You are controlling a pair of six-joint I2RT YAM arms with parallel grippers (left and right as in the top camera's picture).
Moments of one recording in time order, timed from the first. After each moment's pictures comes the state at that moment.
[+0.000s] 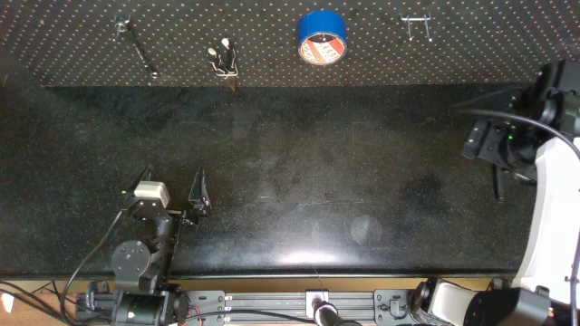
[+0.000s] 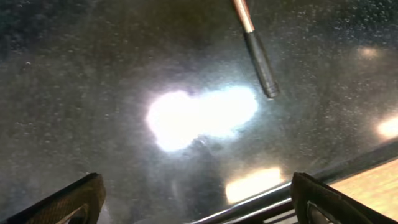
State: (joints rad) left arm -0.06 0.02 0.01 -0.07 0.04 -0.12; right arm -0.39 1.46 1.41 -1.37 0.00 0.09
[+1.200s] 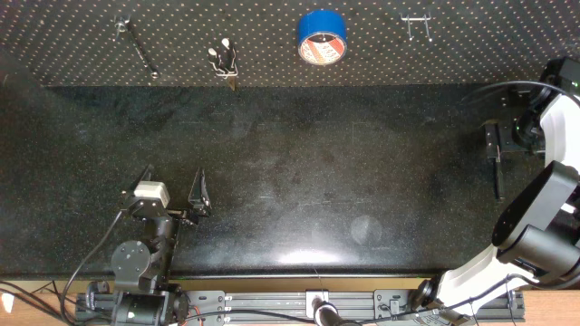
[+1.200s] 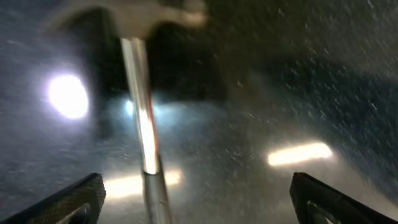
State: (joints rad) left arm -0.06 0.02 0.01 -0.07 0.04 -0.12; right arm -0.51 1.90 1.41 -0.97 0.17 -0.49
